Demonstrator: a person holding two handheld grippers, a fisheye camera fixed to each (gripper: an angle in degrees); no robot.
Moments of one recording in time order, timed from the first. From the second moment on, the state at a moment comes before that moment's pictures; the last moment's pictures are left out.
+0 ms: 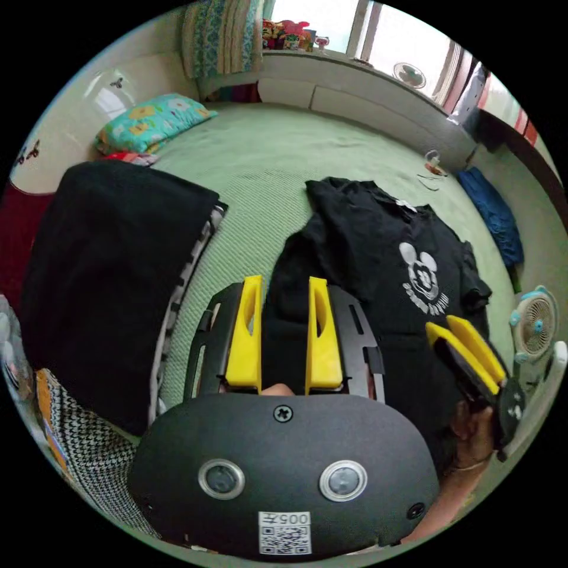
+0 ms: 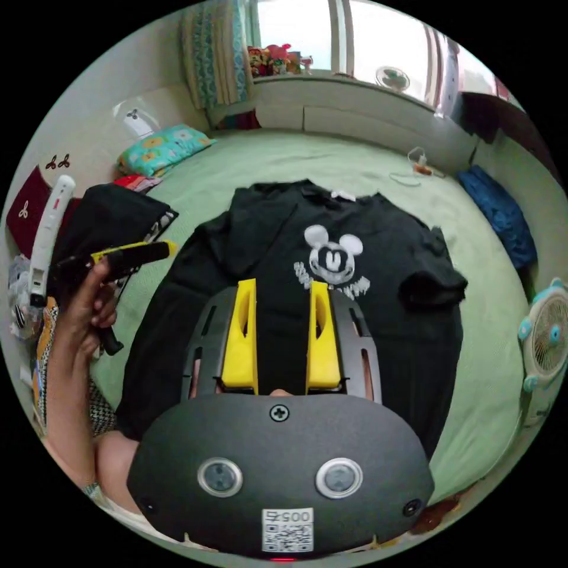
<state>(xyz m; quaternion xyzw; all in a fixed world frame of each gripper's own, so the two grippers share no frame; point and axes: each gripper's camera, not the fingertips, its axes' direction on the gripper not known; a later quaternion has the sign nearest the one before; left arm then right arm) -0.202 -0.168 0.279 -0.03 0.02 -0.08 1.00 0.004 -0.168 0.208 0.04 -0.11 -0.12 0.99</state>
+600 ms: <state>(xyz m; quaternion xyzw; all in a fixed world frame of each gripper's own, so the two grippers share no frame) -0.267 -0.185 0.375 0.00 0.06 -0.12 0.99 -0.120 -0.320 0.353 0.01 -0.05 -0.19 0.98</state>
